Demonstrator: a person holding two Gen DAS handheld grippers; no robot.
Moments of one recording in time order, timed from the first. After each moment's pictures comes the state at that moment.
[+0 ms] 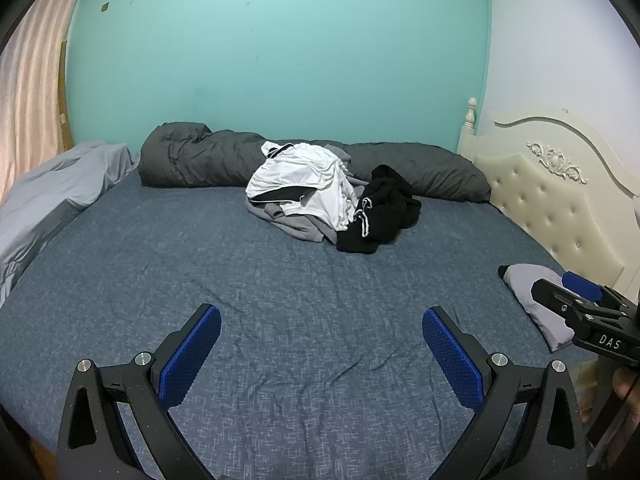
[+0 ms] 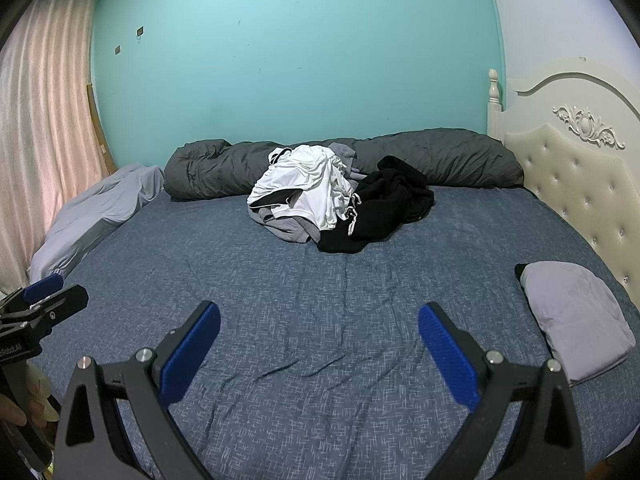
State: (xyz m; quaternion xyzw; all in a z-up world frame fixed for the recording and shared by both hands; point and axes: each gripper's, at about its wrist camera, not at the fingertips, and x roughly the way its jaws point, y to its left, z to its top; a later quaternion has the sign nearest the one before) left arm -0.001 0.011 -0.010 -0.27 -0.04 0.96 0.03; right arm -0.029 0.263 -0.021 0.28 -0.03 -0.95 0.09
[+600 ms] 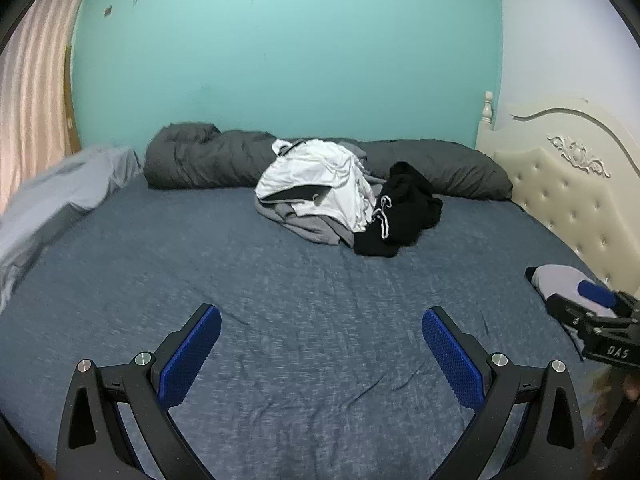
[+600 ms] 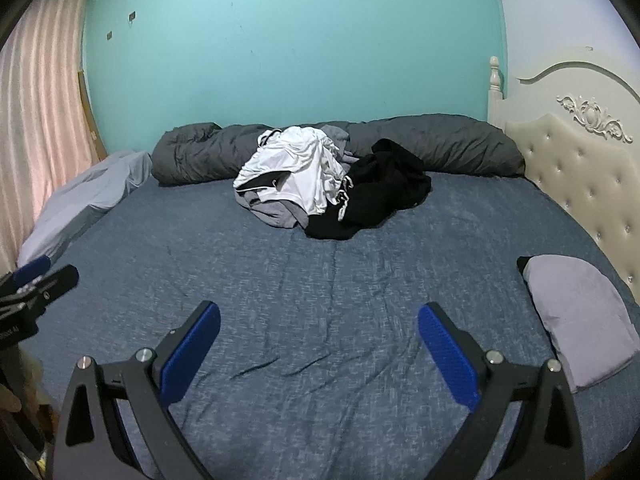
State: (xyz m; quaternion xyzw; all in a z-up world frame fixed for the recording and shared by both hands) left arm -0.068 0.015 -0.056 -0.28 -0.04 0.96 0.00; right arm -0.075 0.274 -0.062 0.31 -0.01 -0.95 0.08
